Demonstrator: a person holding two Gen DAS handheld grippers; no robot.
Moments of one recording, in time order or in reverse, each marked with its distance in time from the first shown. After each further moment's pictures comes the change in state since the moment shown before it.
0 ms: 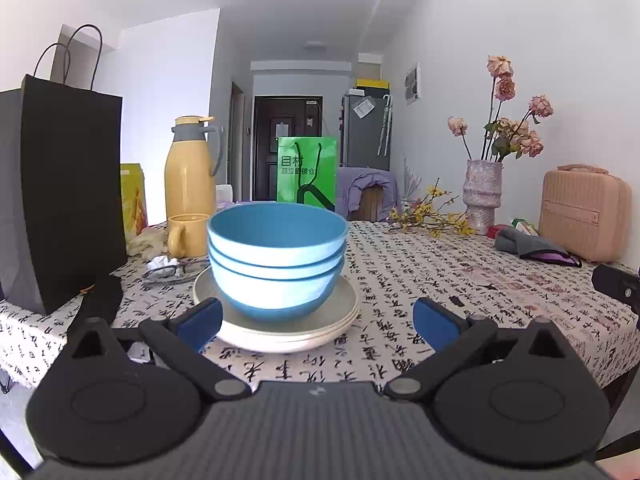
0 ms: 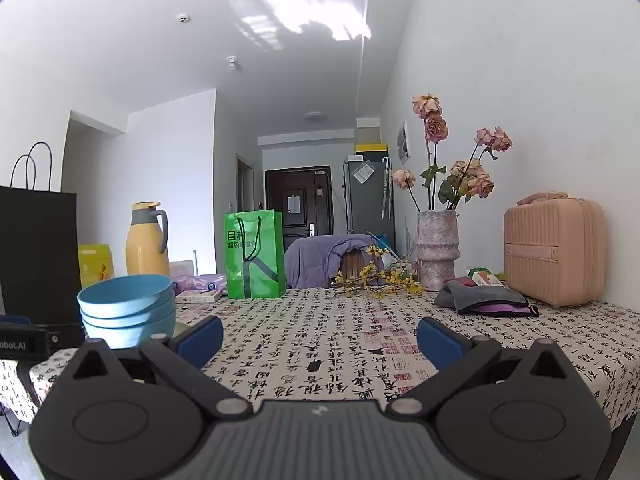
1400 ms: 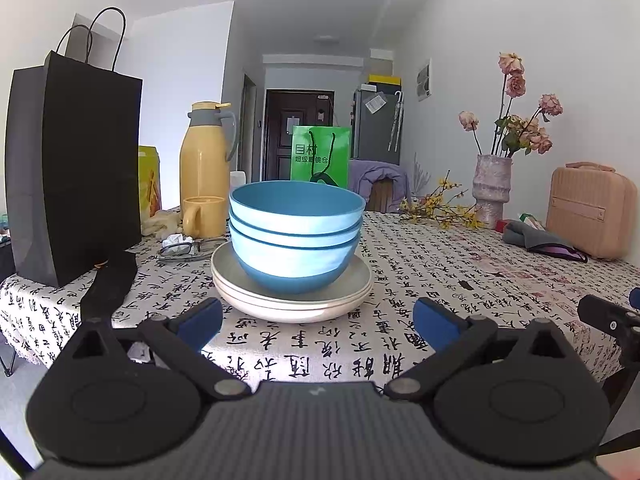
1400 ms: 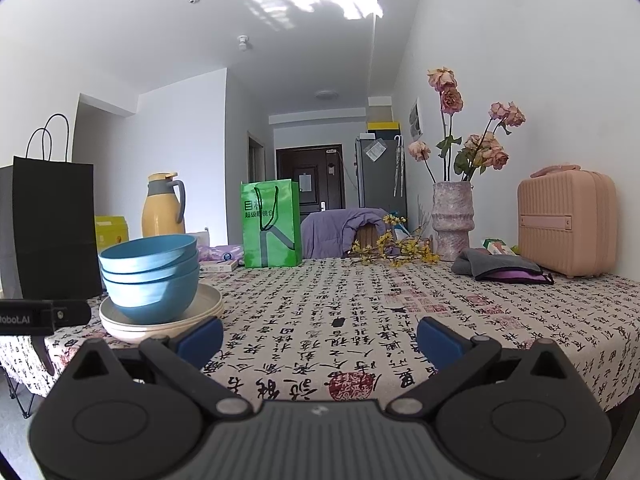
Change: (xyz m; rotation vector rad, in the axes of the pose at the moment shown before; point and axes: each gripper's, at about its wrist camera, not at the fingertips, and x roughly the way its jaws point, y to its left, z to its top) left arm -0.009 0.009 -0.019 -0.027 0.010 0.016; right arm -0.006 0.020 -0.027 0.007 0.068 0.033
